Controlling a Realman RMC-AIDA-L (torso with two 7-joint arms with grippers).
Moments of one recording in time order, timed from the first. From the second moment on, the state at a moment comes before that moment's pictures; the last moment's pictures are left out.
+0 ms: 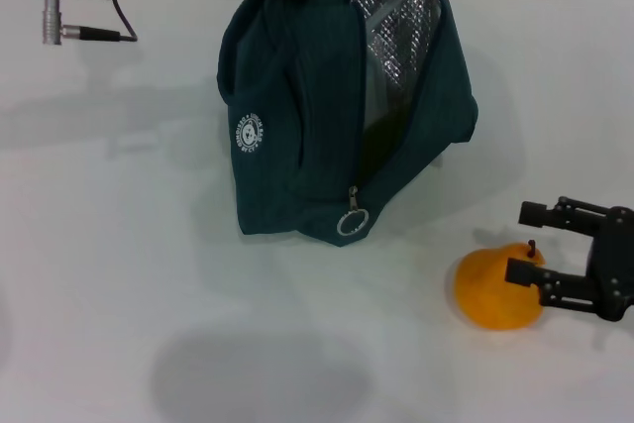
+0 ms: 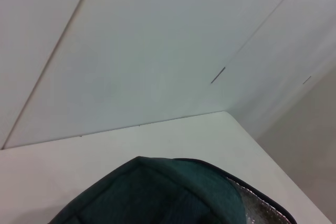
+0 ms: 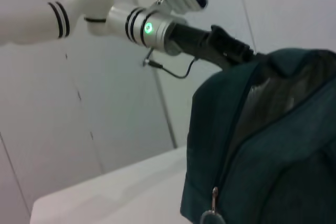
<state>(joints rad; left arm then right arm) -0.77 -1.99 0.82 0.91 2.05 1.50 -2.35 0.42 2.02 -0.70 -0.44 -1.88 -1.72 1.06</state>
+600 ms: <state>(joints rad) -0.76 -1.99 0.82 0.91 2.05 1.49 -2.35 0.43 2.02 -0.72 -0.44 -1.88 -1.69 1.06</state>
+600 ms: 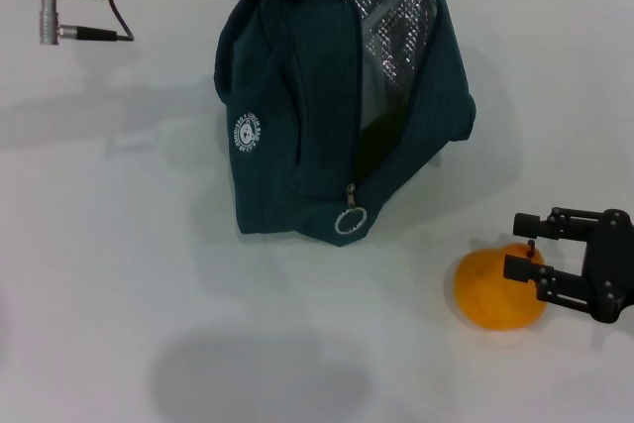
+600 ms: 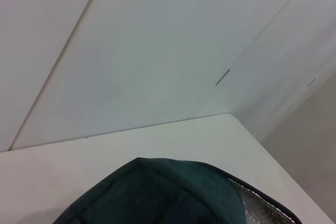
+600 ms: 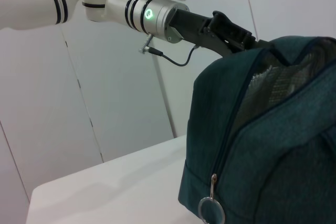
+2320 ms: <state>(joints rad) -0.79 -2.01 0.82 0.91 2.04 1.49 -2.35 0.62 2.02 -0.76 -0.46 -1.38 -1.75 1.04</state>
